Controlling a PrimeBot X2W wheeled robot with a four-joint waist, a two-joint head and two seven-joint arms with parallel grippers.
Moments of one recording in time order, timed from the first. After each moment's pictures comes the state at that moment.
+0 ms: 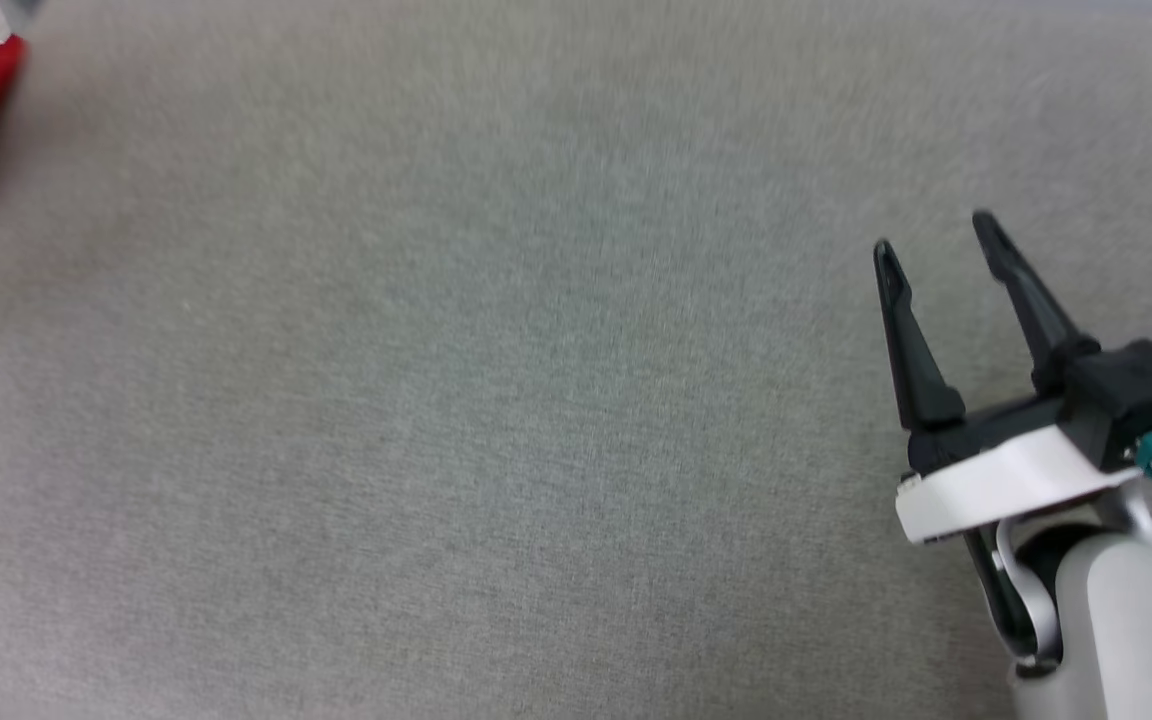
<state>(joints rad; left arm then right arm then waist) -1.12 0.66 -0.03 1.01 -0.54 -0.07 -0.04 -0.28 -0.05 0.09 -0.12 0.00 0.13 -0.01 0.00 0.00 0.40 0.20</state>
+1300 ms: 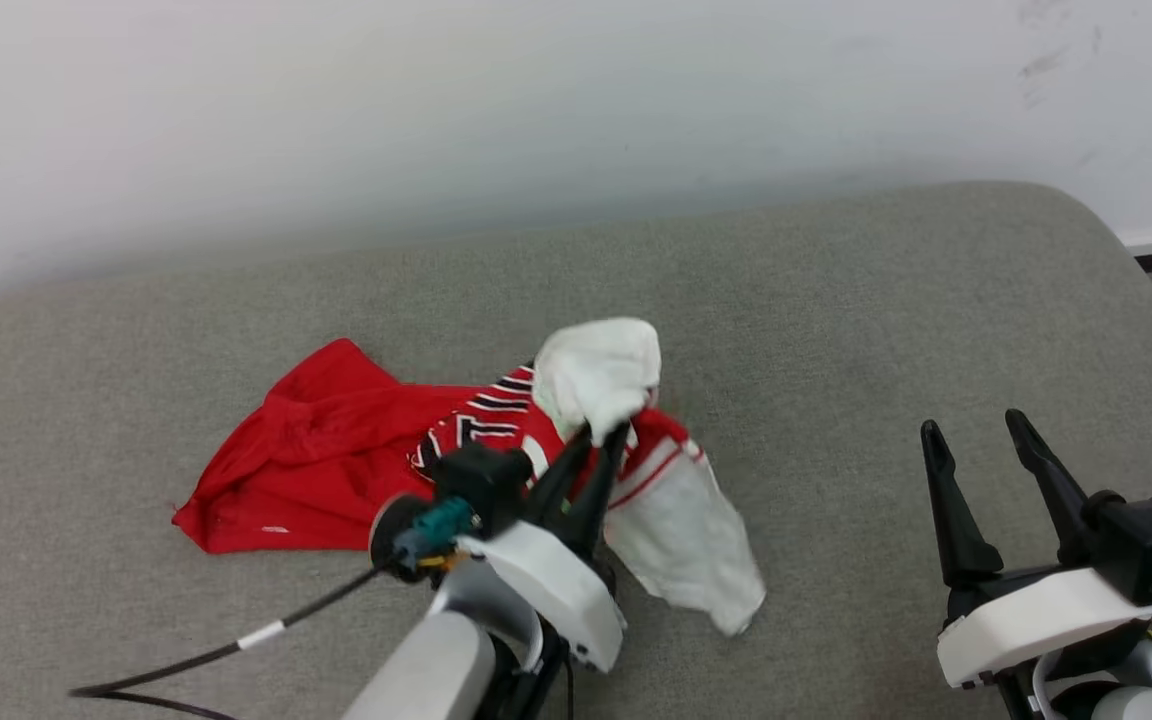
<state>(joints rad) -0.34 0.08 -0.51 0.24 -0.48 -0.02 -0.10 0.00 -0.05 -0.01 -0.11 0.10 0.13 0.01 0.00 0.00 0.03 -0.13</state>
